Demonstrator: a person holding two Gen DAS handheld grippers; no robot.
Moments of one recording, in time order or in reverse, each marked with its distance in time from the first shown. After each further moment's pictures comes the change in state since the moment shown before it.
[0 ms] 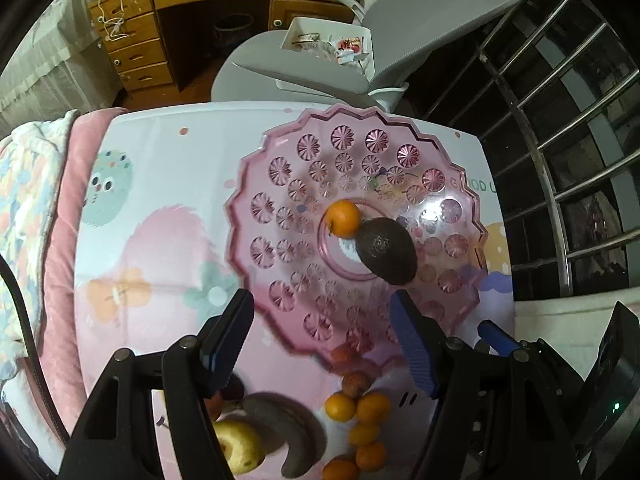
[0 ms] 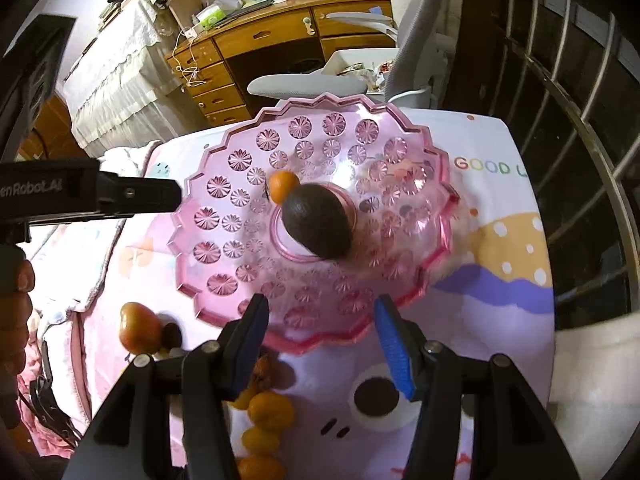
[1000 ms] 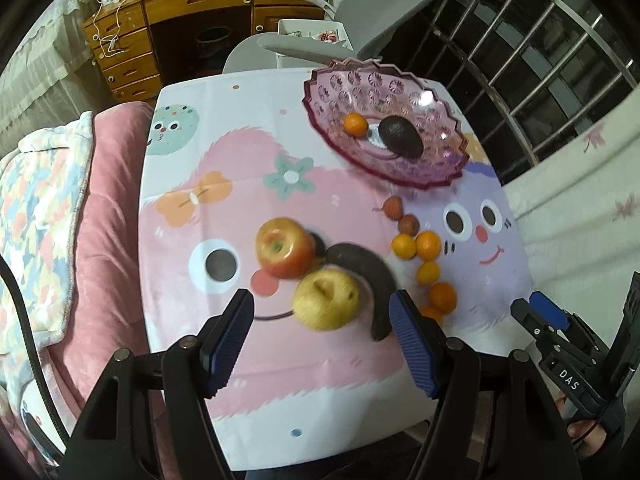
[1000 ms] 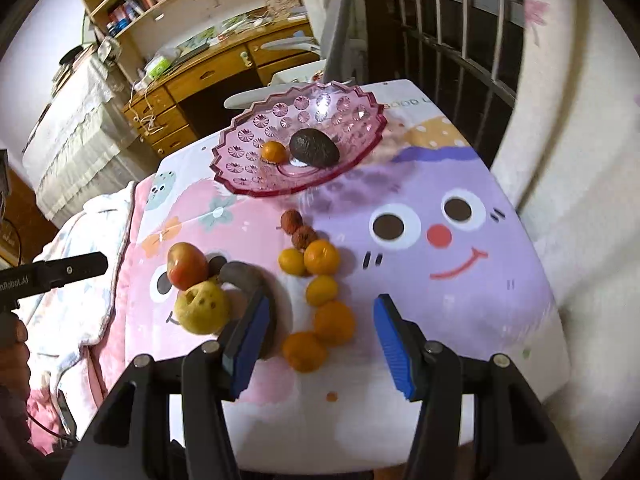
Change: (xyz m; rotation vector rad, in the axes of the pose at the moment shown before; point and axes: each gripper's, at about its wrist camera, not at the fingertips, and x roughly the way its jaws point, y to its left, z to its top) left arm -0.100 0.106 -0.164 0.178 -0.018 -0.043; right arm -0.104 0.087 -0.160 0.291 -0.123 -0.144
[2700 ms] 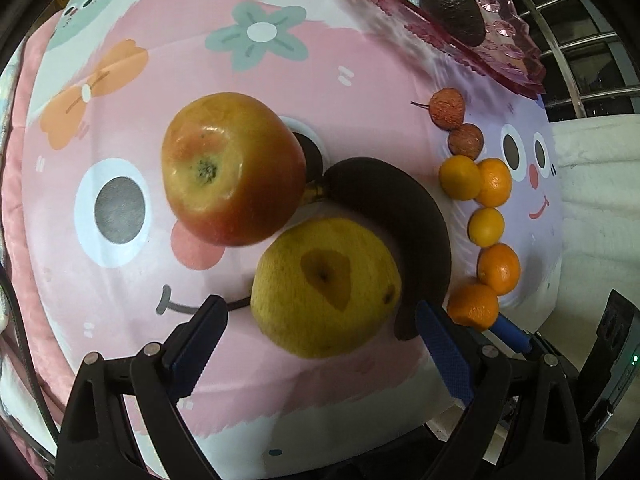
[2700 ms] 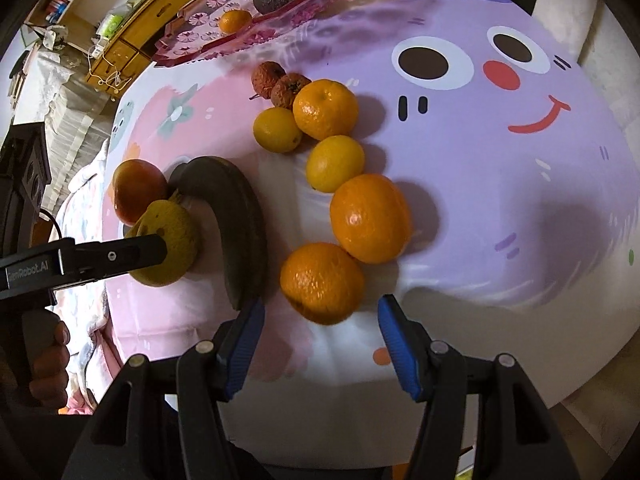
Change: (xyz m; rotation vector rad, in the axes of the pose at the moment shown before) left arm 0.181 0.001 0.000 -0.057 0.390 -0.099; right arm 0.124 -0.002 -0.046 0.149 0.357 0.057
